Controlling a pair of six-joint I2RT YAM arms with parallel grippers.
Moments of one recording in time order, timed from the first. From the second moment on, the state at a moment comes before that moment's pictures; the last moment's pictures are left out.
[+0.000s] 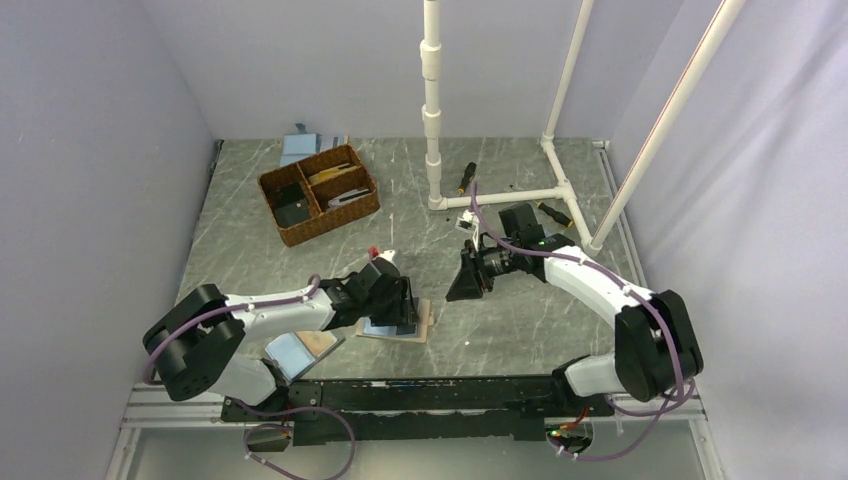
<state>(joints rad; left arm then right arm) -0.90 1.41 0.65 -0.13 0.00 -0.87 0.40 1.35 0.82 -0.42 -1.03 -0.18</state>
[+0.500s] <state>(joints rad) -0.89 1.54 0.65 0.14 0.12 -0.94 0.43 1.54 0.80 -0.21 -0.94 0.22</state>
